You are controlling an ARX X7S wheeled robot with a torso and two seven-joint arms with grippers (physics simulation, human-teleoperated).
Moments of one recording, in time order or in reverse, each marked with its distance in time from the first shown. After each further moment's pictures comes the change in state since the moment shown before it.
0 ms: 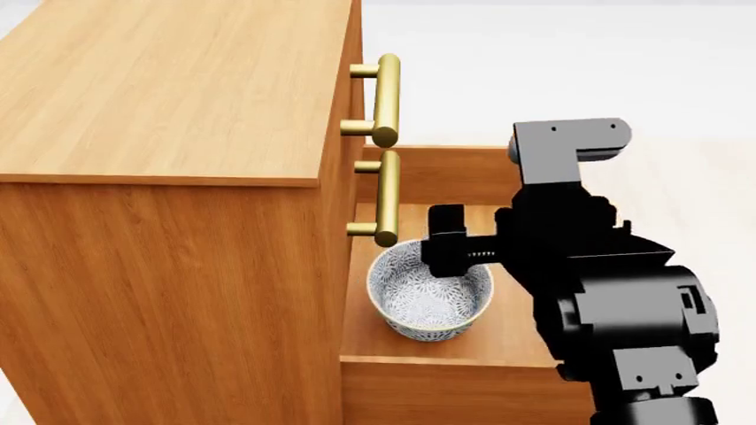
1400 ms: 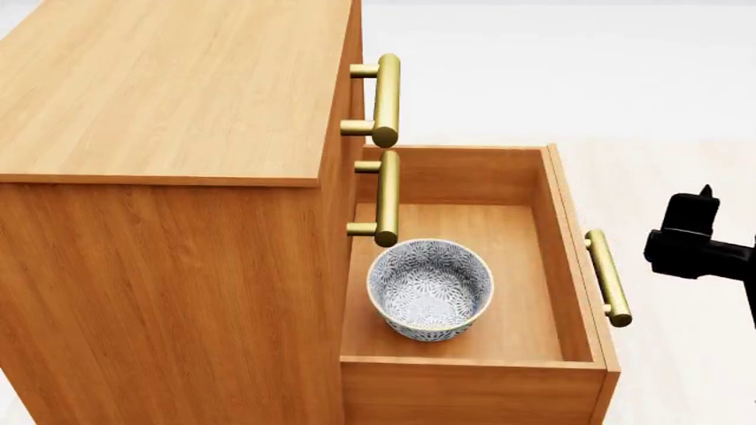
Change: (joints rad) left arm -0.006 -0.003 0.008 -0.013 0.008 0.014 -0.008; right arm -0.417 0.344 0.433 -0.752 0.133 0.088 0.282
